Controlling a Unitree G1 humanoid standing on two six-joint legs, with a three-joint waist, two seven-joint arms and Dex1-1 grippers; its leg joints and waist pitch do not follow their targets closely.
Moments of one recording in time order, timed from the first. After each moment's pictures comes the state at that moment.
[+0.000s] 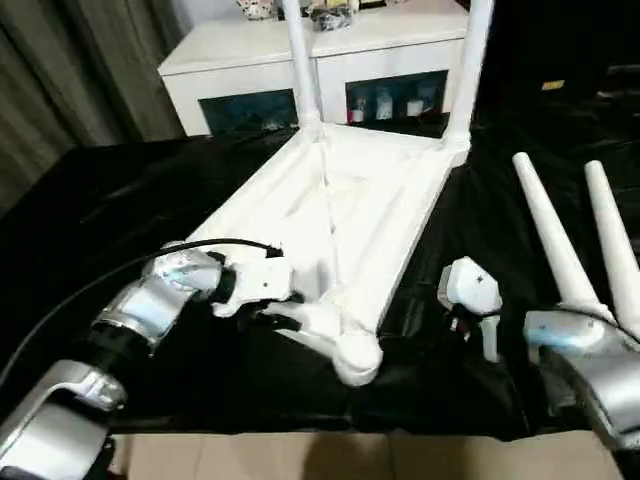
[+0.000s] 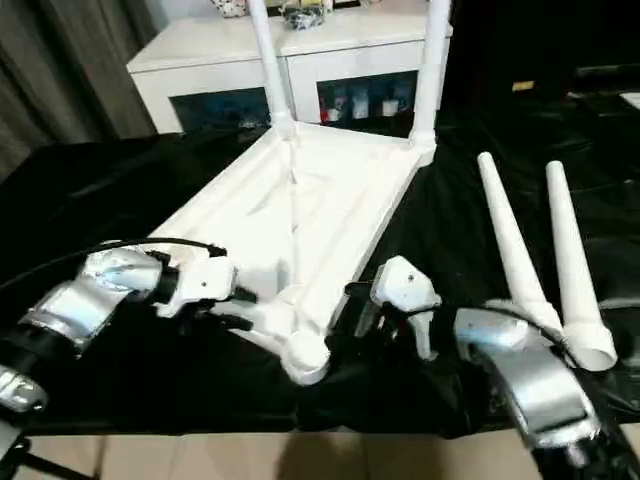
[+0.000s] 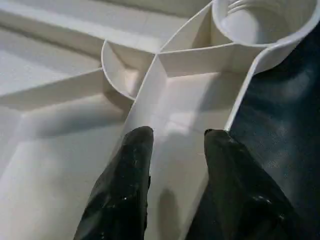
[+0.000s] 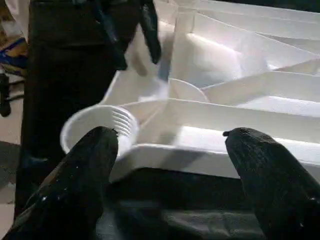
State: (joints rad) left arm -0.64 0.53 -0.42 0.55 0.05 -0.12 -1.26; right arm -0.20 -0.61 0.17 -0.14 0.21 0.37 0.99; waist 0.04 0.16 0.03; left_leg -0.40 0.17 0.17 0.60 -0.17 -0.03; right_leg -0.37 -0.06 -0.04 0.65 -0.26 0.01
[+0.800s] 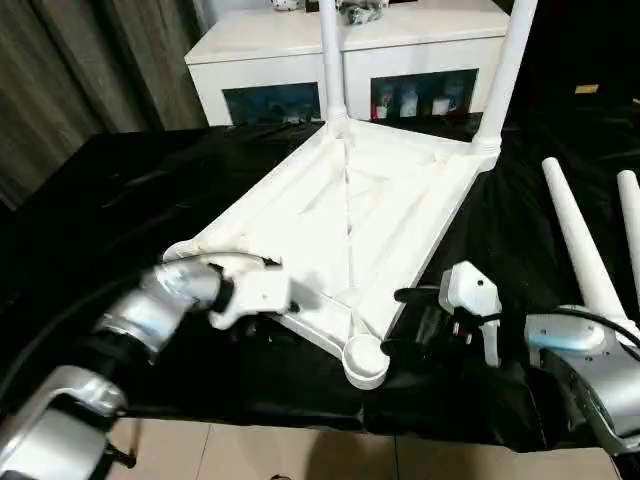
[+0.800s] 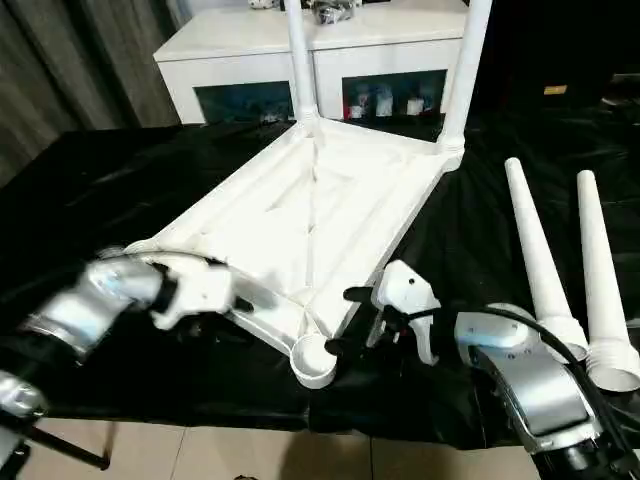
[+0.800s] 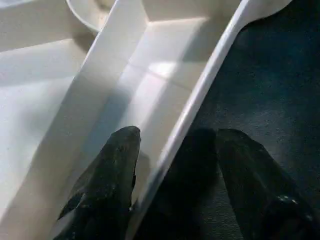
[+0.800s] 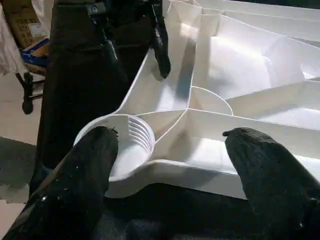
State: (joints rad) left arm -0.65 0.50 -0.48 0.66 0.14 -0.20 -1.18; right arm -0.18 -0.61 0.18 -0.15 0.22 0.36 1.00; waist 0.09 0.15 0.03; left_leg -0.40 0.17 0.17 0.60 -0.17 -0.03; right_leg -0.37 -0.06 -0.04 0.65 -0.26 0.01
